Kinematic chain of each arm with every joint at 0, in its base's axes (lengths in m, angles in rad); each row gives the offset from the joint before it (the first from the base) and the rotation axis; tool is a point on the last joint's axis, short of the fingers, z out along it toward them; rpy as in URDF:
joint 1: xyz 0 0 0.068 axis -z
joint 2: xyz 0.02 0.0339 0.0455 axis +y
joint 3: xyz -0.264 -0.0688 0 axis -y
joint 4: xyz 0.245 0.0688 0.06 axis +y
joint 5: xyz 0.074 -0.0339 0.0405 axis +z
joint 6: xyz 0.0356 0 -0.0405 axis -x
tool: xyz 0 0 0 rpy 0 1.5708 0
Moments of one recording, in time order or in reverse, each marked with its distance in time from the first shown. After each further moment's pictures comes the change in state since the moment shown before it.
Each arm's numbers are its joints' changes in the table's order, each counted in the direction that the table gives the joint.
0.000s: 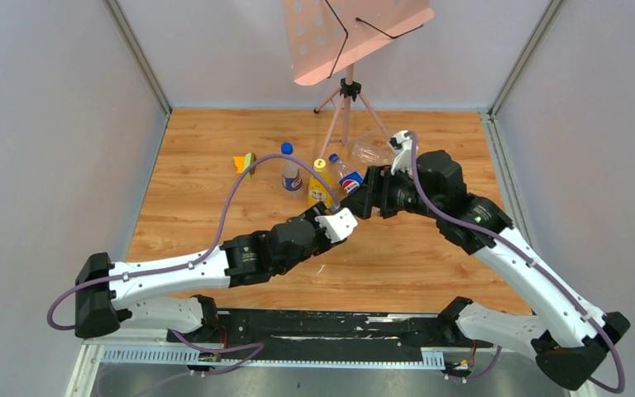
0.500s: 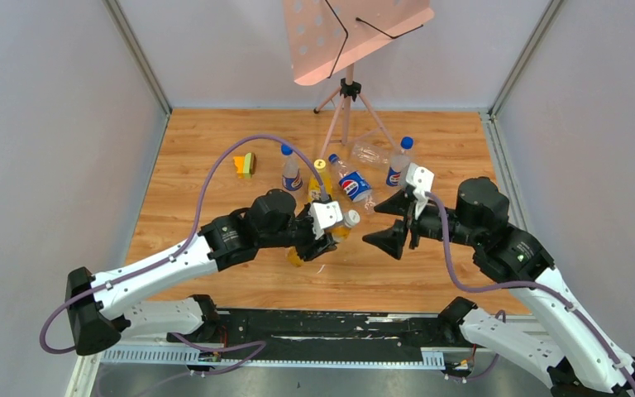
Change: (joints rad) left arm -0.211 -0.066 0.092 0.238 -0.640 0.088; right arm 0.000 -0.280 -0.089 0.014 0.189 0.633
